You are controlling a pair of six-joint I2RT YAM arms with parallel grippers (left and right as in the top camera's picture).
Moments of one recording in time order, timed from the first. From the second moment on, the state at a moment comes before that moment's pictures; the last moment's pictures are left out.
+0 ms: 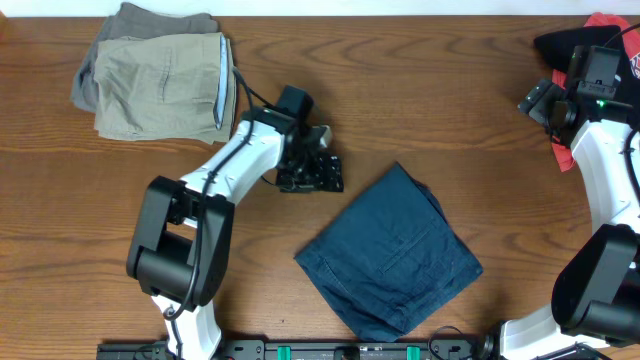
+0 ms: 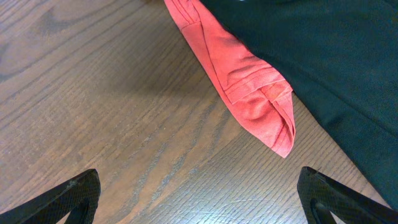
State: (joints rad) left arm -0.41 1.95 1.33 -0.86 0.50 -0.23; right arm -0.23 1.74 1.35 -0.60 0.22 0.46
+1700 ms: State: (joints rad) left arm -0.58 1.95 1.19 -0.63 0.43 -0.31; right arm -0.23 1.74 1.35 -0.60 0.22 0.46
